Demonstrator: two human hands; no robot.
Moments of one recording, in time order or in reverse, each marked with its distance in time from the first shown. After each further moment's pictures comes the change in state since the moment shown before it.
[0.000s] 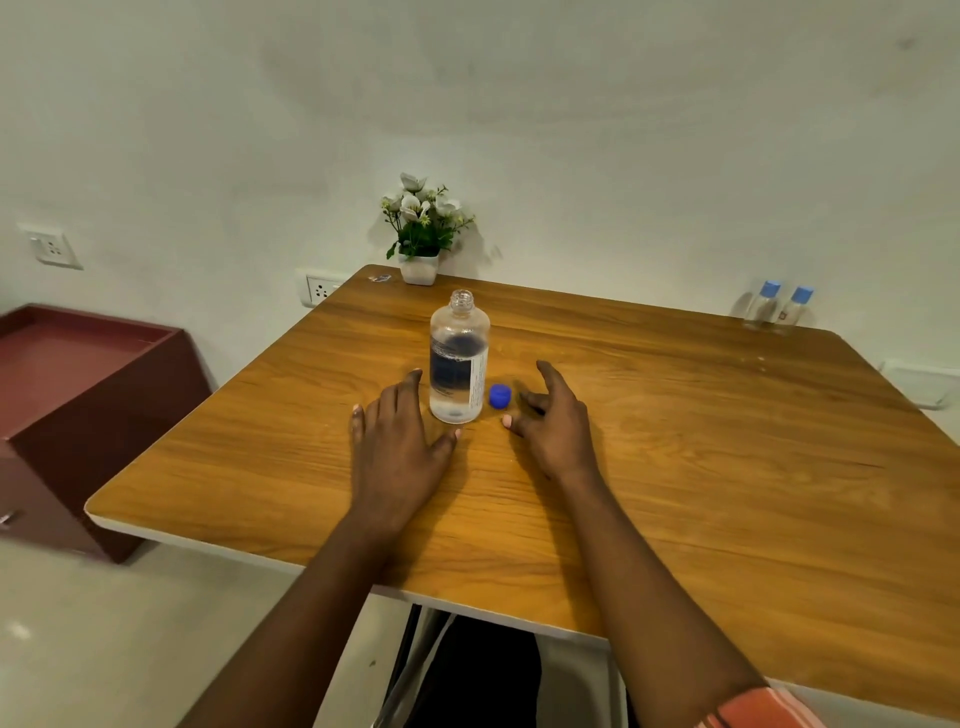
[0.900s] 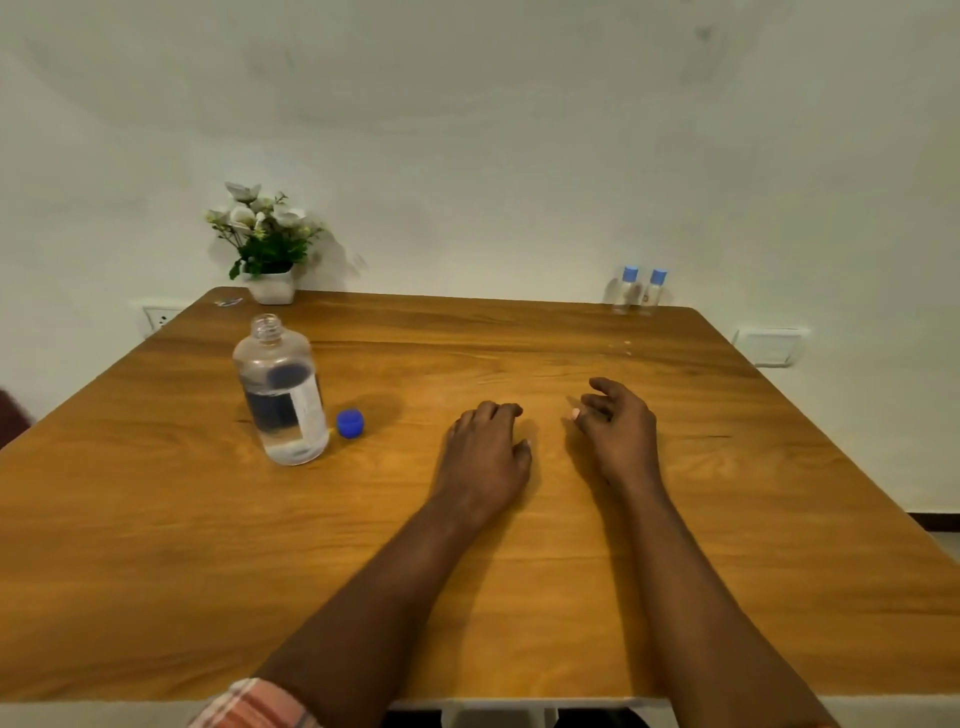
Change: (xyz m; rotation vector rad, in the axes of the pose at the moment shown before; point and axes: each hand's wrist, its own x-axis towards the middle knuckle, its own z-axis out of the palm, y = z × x) left_hand 0.004 0.180 0.122 -0.092 -0.364 0.312; right_hand 0.028 0.101 -0.178 -0.008 0.336 0.098
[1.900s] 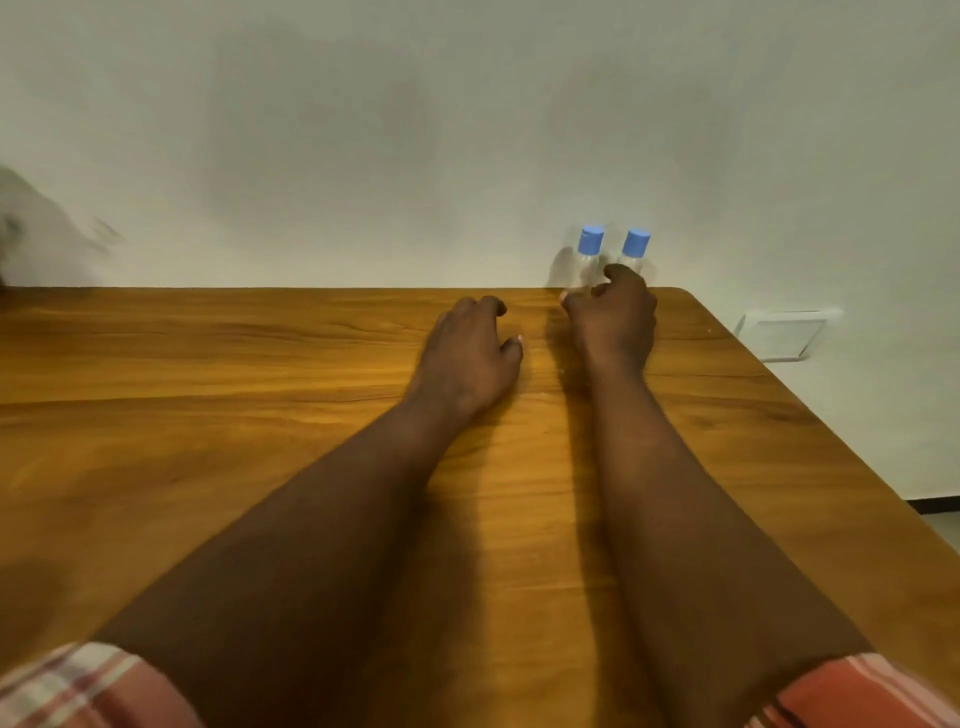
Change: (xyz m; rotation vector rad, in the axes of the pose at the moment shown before) left_hand 0.272 0.023 0.120 -0.091 0.040 0.073; right_hand 0.283 0.060 0.019 -0.203 0.338 0.047
